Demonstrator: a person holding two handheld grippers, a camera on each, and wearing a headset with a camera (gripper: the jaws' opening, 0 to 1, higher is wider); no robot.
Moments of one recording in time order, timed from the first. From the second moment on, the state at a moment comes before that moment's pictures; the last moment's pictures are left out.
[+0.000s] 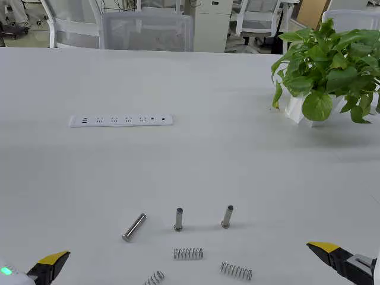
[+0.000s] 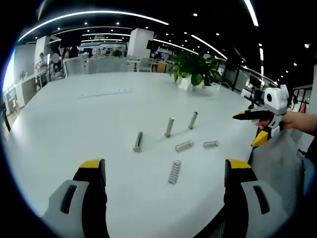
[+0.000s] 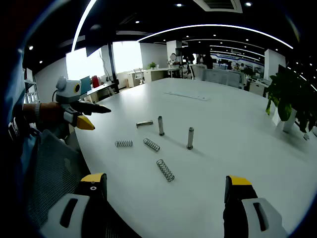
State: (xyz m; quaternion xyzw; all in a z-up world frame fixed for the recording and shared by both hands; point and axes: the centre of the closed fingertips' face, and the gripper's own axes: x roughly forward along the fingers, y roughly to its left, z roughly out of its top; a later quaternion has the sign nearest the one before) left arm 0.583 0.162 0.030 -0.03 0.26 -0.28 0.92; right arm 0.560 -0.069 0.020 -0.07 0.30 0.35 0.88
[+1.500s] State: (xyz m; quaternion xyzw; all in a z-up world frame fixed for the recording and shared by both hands) left arm 0.574 0.172 0.005 0.01 0.31 -0.30 0.90; right arm 0.563 -0.069 0.014 -0.09 0.30 0.36 0.88
